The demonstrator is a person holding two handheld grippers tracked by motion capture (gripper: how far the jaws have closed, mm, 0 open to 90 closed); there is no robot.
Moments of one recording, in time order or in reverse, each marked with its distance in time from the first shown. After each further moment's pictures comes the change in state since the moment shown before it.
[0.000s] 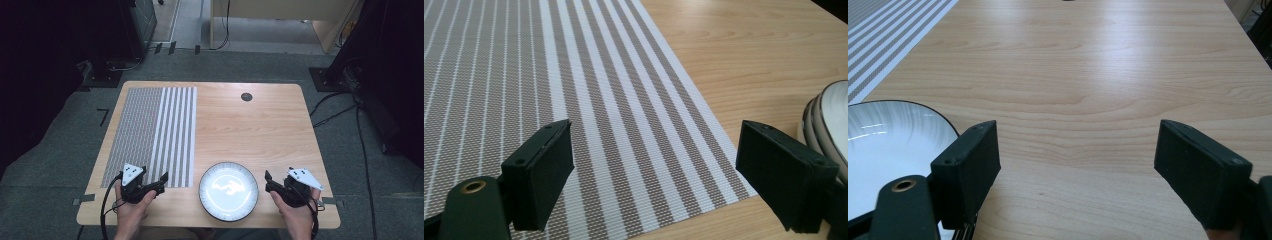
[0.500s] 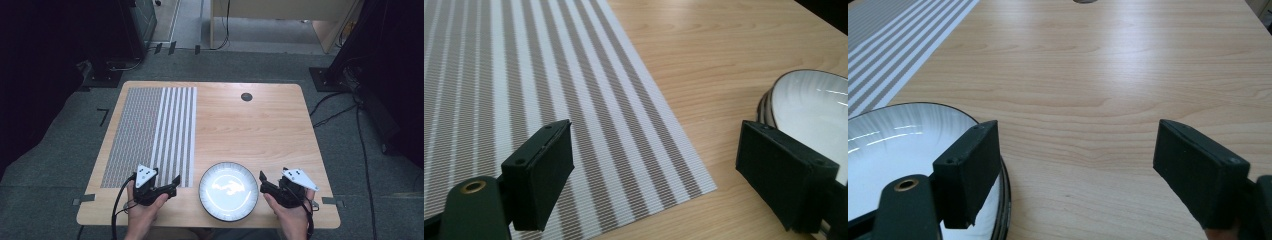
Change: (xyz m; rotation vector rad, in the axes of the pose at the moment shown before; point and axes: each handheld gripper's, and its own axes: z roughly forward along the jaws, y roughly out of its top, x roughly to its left) left arm -0.035 0.000 0.010 0.022 -0.059 0.041; right arm 0.015 0.000 -0.001 -0.008 0.036 0.006
